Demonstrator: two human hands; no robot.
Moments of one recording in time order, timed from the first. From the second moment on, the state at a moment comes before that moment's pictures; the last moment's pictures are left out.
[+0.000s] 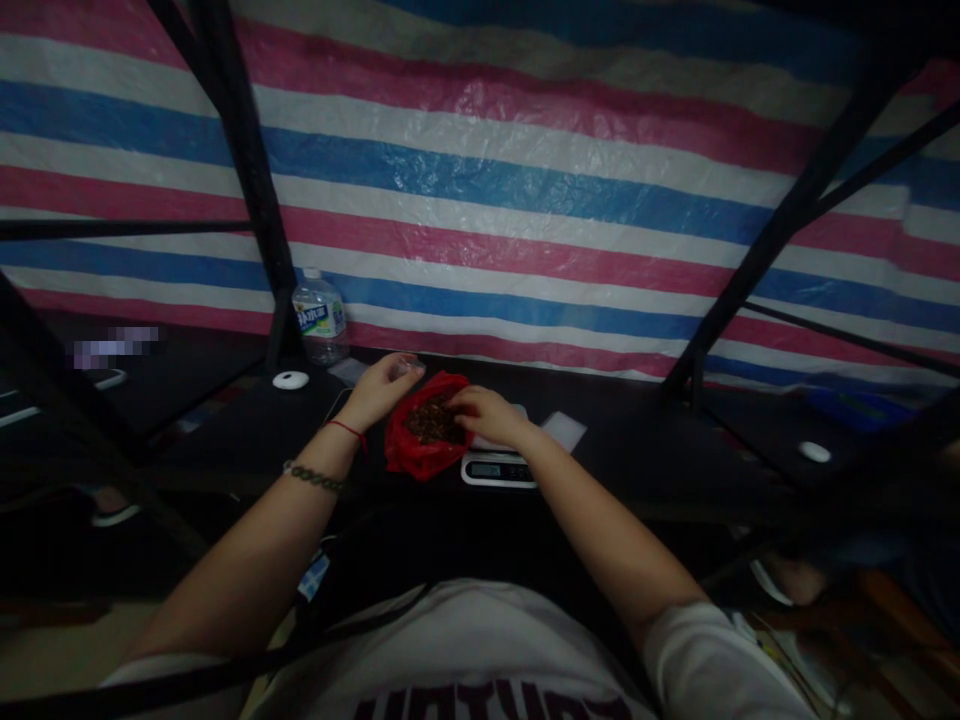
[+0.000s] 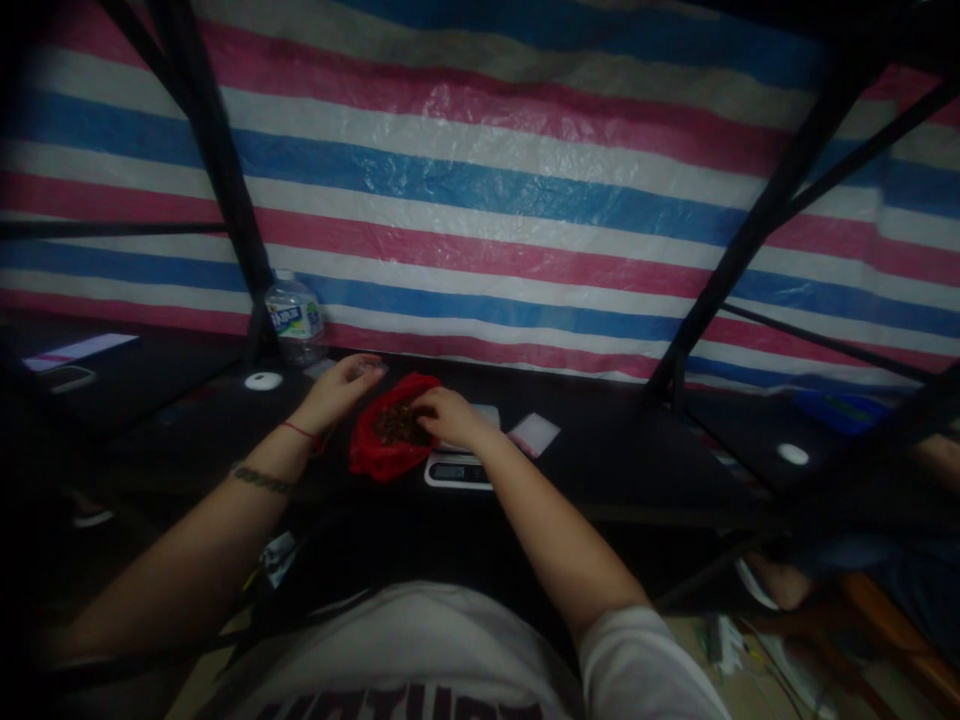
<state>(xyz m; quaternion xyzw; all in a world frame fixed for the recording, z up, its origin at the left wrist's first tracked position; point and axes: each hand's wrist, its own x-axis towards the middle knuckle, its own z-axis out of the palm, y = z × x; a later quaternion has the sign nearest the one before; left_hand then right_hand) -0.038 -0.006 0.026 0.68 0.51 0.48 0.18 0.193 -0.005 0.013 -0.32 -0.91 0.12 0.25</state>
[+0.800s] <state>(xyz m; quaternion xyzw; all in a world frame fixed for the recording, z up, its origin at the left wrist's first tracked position) -0.062 0.001 0.027 0.71 0.61 0.31 0.15 0.140 0.024 0.009 -0.32 -0.94 0.07 0.07</state>
